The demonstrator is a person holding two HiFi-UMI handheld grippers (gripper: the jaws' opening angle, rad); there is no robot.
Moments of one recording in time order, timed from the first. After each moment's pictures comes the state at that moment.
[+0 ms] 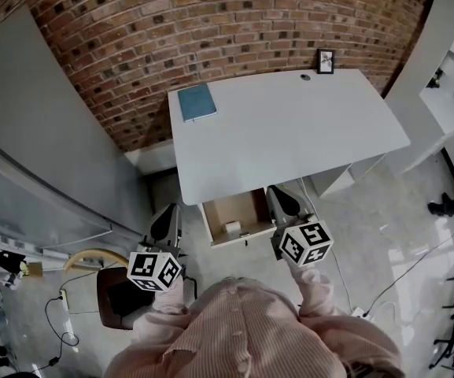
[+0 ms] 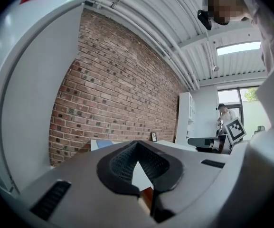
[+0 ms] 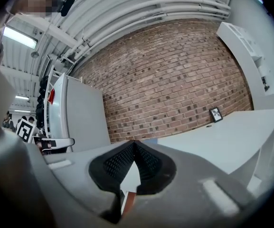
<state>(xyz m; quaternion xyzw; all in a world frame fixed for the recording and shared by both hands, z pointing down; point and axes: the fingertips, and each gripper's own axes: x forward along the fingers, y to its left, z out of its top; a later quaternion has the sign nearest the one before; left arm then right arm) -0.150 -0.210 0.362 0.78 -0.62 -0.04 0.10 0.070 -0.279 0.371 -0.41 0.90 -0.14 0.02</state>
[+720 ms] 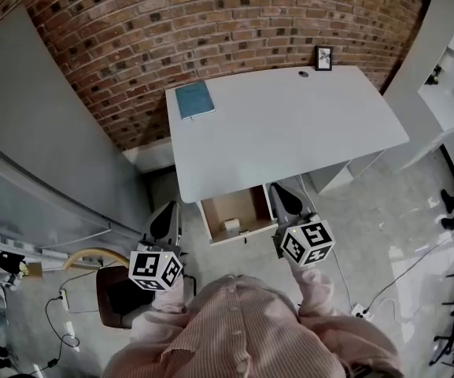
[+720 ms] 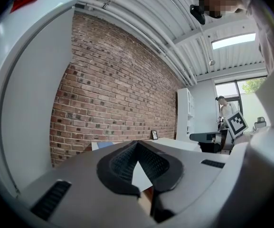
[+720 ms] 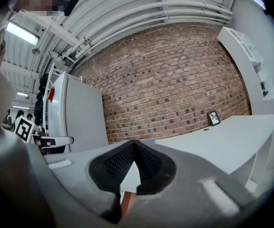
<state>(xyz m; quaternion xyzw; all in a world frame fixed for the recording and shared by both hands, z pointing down) -0.145 -0.210 0.359 0.78 -0.62 -0.01 0.07 0.078 -0.276 0.367 -0.42 0.90 -0.12 0.02</state>
